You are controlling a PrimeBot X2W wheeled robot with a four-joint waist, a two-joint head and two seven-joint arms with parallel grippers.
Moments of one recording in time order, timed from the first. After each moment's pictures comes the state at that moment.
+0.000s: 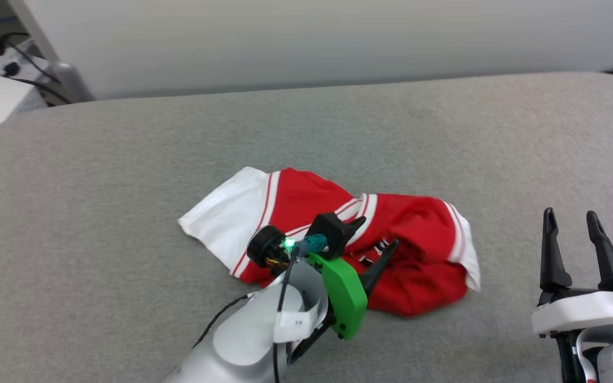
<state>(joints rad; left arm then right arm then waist) -0.62 0.06 -0.91 0.62 -0.56 -0.12 -0.13 -0.07 -0.05 -0.15 0.10 0.17 0.13 -0.26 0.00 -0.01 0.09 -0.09</state>
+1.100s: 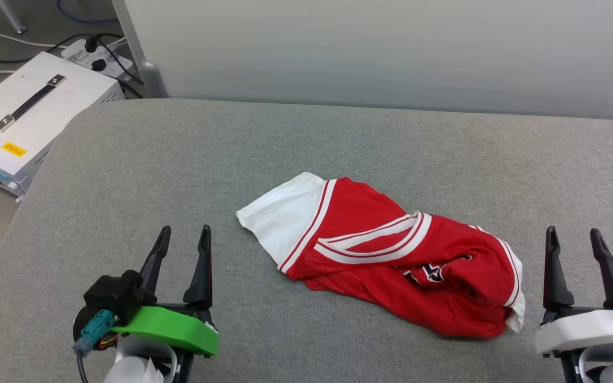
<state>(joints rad) -0.06 0.17 -0.16 0.11 -0.40 -0.08 -0.26 0.00 -0.05 -0.16 0.06 0.13 0.13 -0.26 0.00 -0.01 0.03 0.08</state>
